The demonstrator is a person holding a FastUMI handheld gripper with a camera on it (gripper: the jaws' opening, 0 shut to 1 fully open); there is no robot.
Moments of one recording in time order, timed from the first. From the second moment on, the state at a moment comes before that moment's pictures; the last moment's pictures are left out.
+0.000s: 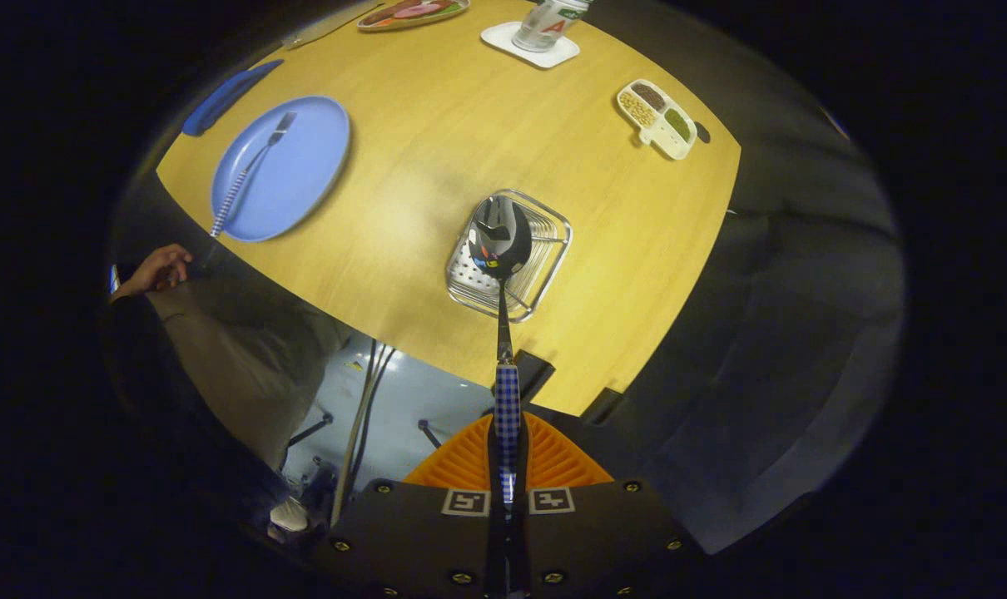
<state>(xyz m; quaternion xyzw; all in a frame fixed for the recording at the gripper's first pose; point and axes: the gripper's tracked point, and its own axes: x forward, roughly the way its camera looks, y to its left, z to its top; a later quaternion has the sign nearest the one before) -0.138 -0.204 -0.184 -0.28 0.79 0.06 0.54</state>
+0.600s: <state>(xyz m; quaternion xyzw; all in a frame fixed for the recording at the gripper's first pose) -0.126 -0.225 -0.210 -0.33 0.82 0.09 0.46</state>
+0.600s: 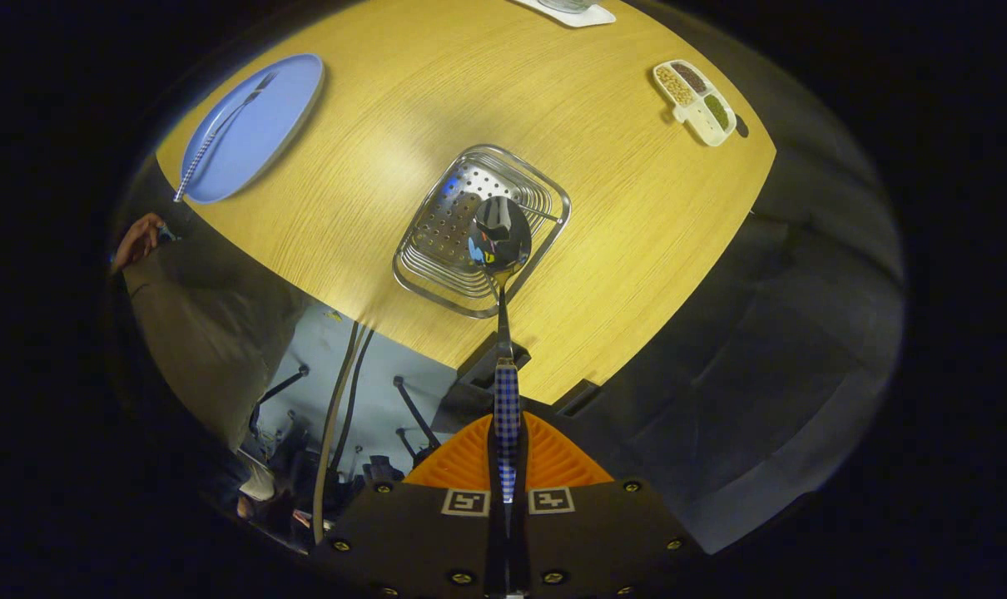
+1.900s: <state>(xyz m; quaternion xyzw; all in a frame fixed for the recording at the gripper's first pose) -0.084 -0.213 -0.230 -0.33 0.81 0.10 0.48</state>
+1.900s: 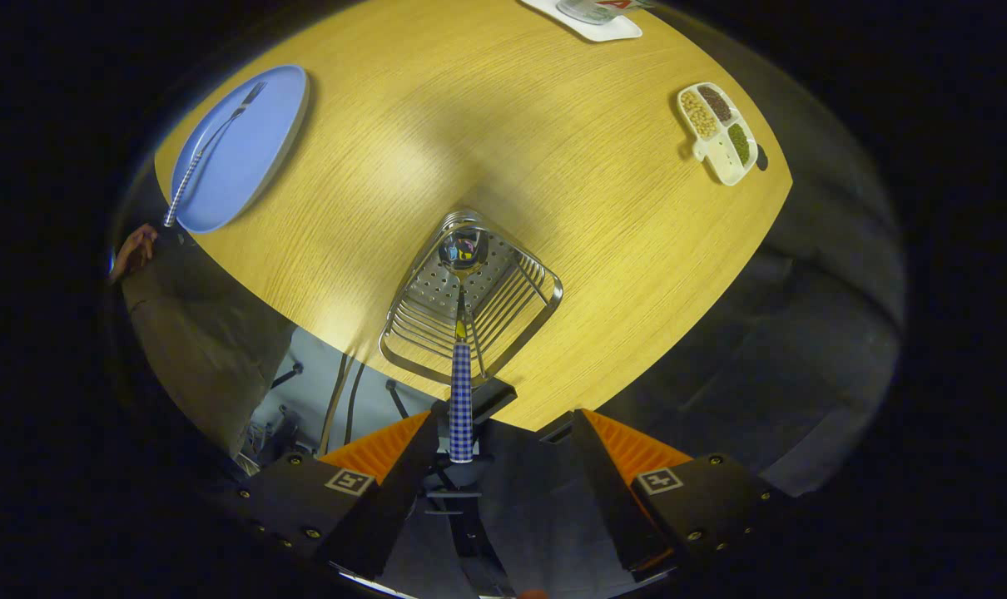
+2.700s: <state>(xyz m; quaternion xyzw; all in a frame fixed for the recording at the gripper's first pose) -0.100 -0.064 -0.230 -0.21 0.77 0.13 0.58</state>
